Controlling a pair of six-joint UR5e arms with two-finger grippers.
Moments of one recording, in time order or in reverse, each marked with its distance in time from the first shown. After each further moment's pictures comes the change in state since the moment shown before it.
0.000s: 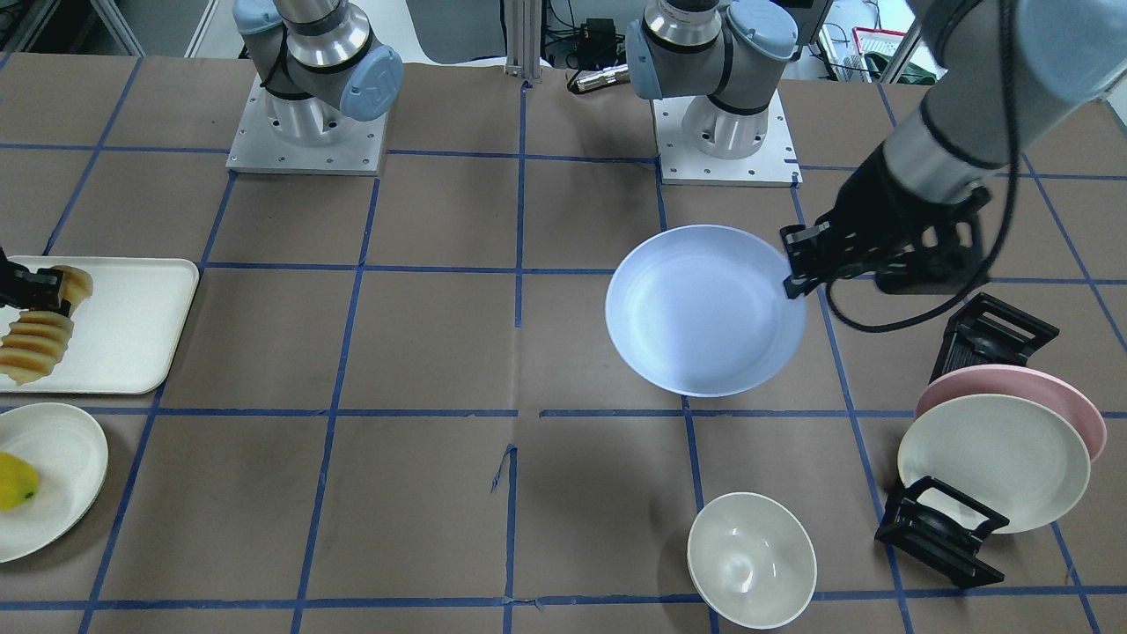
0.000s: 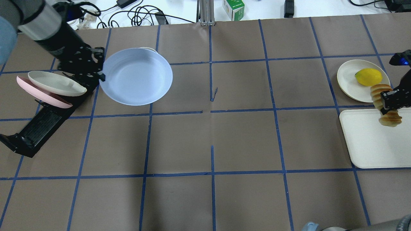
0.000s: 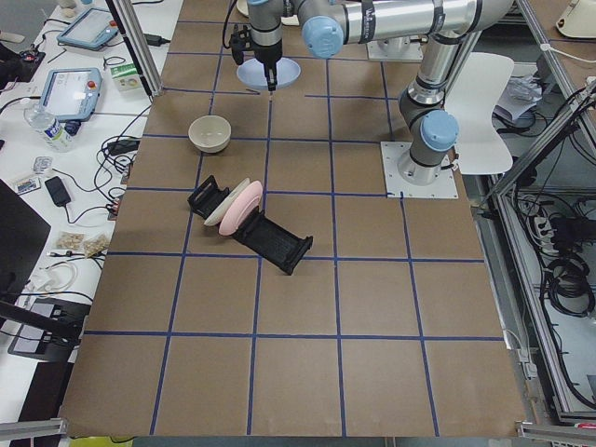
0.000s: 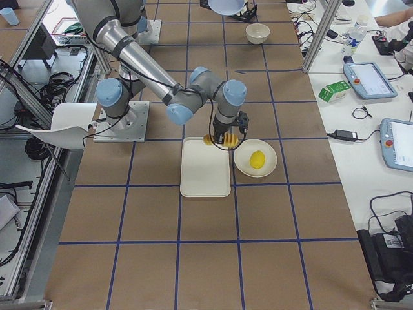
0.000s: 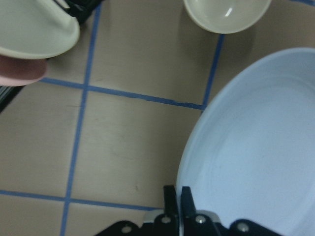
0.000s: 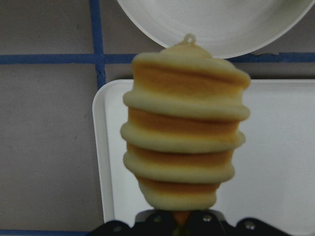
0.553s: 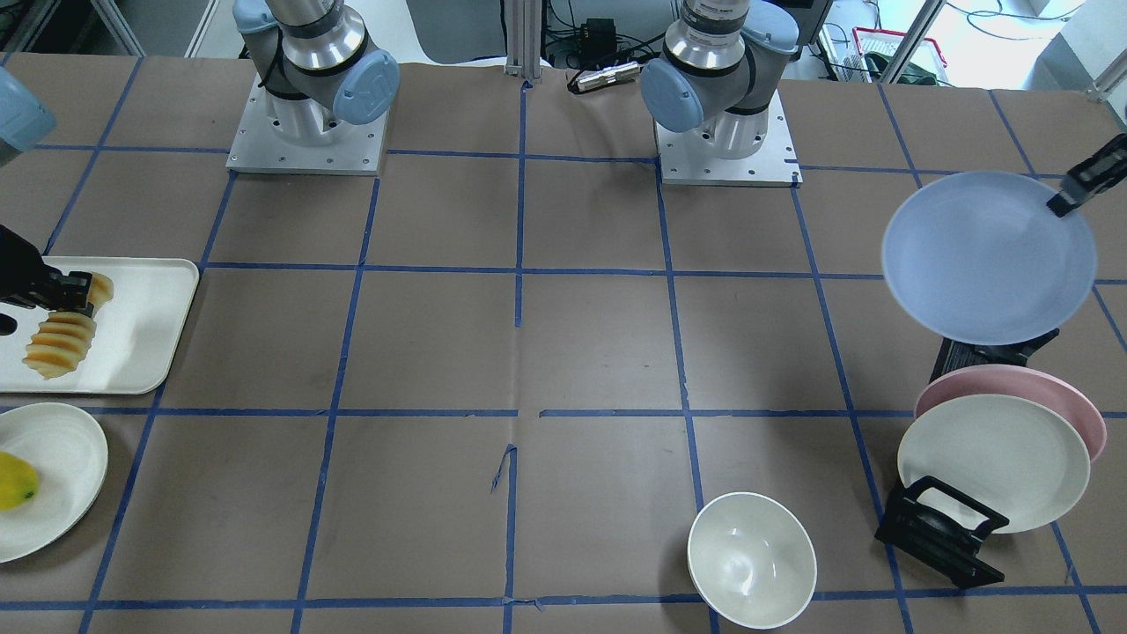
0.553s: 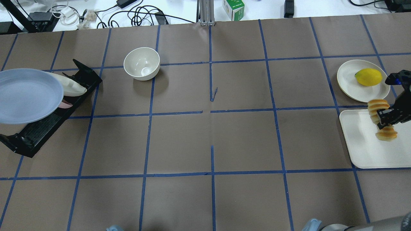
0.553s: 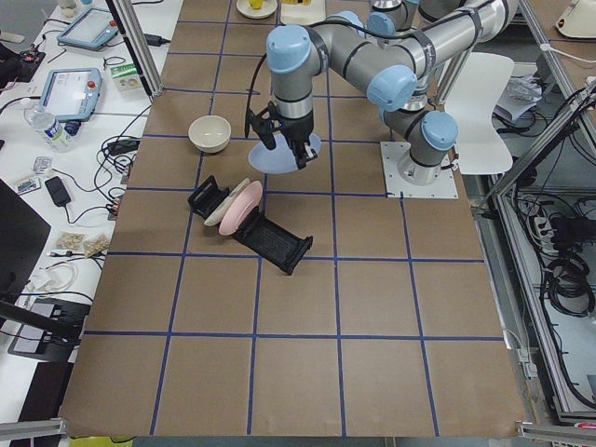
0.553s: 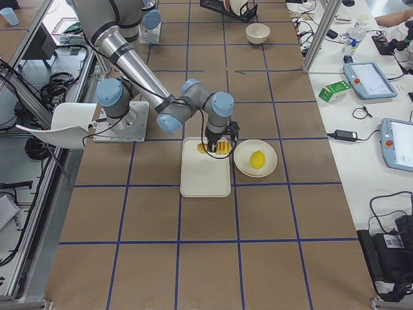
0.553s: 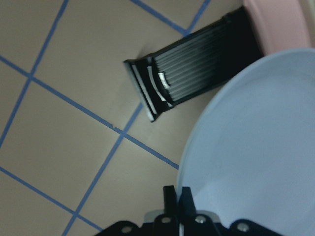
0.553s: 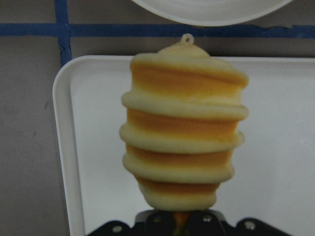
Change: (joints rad) left arm 0.406 0.095 0.070 -0.148 0.259 0.100; right arm -0.068 0.001 0.188 -0.235 0.001 -0.074
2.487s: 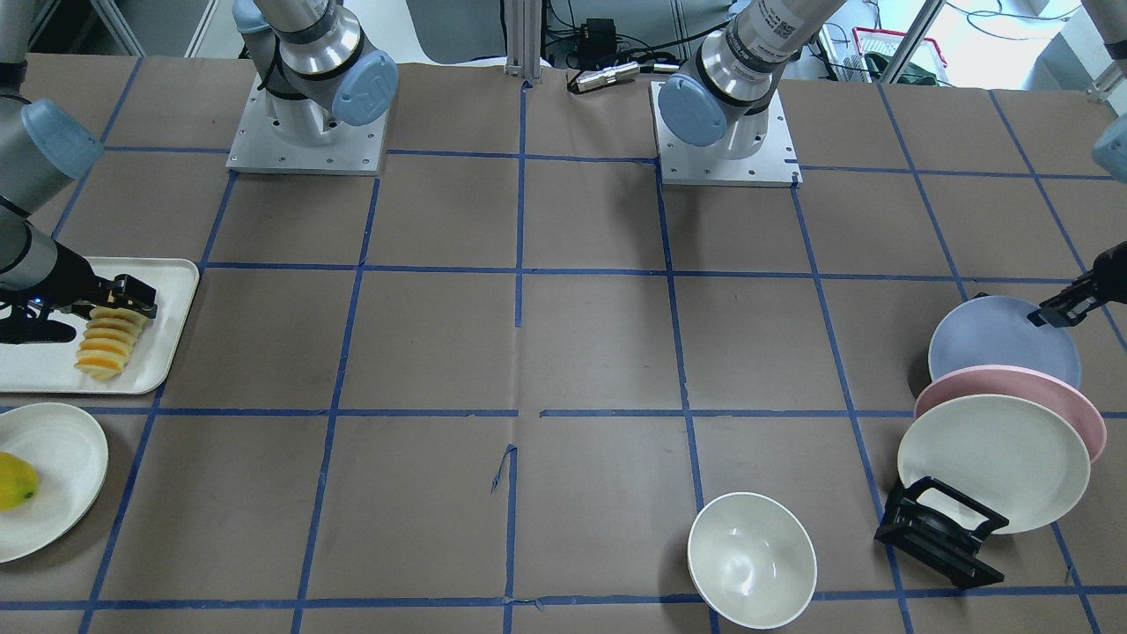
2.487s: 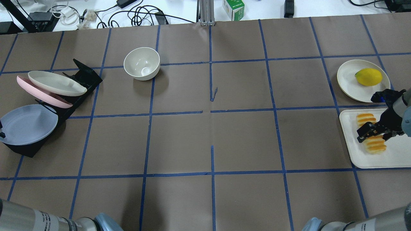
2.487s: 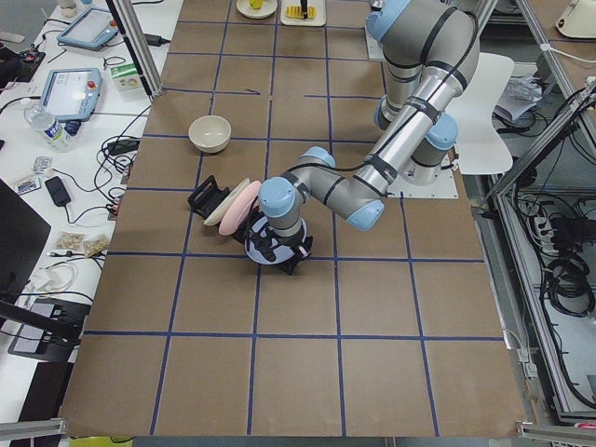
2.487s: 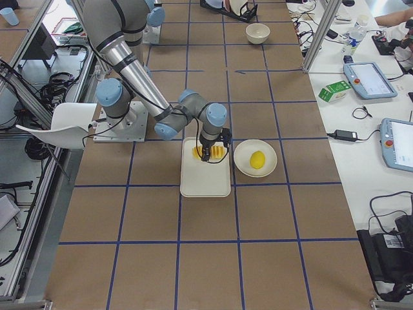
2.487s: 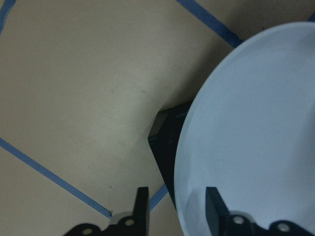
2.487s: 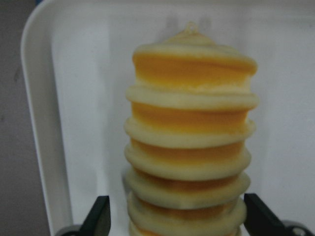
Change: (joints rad) left arm 0.333 -0.375 -0.173 0.474 0.057 0.088; right arm -0.015 0.064 0.133 -0.153 -0.005 -0.032
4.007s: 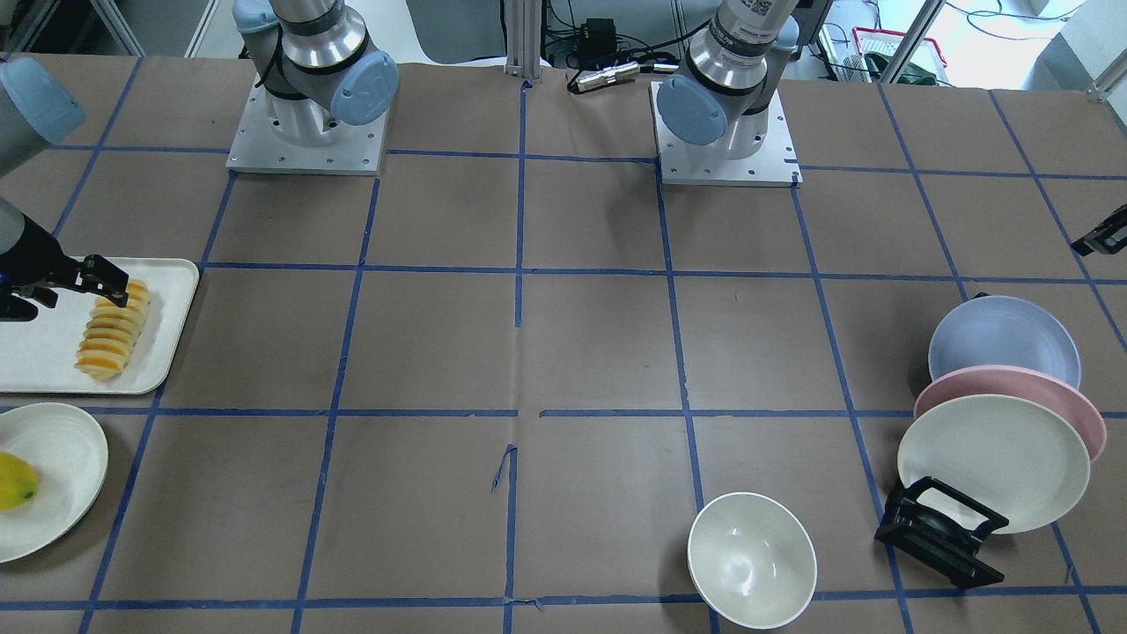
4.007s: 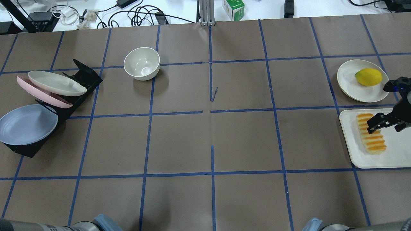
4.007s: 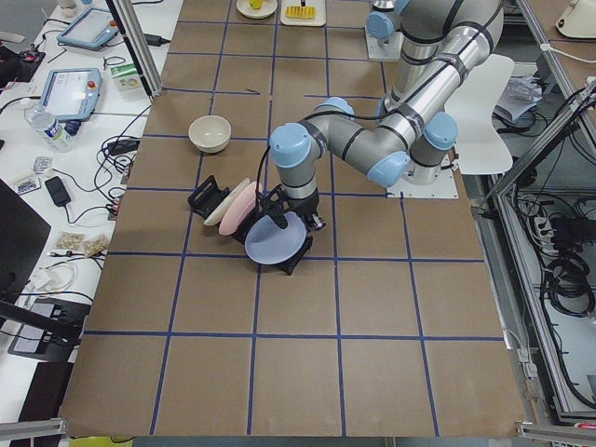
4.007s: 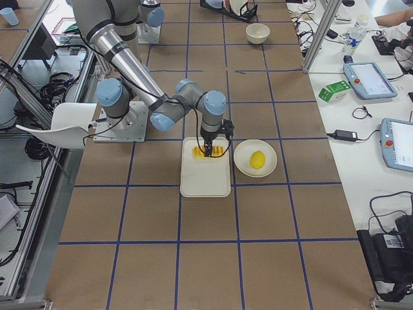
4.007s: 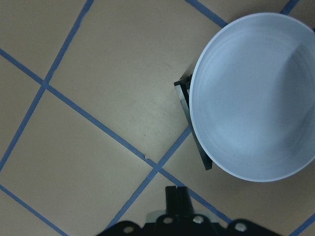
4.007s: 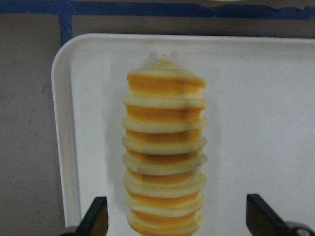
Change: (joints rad) left arm -0.008 0.192 0.027 -0.176 0.061 -0.002; right arm 0.000 -0.104 -0.024 0.039 0.006 -0.002
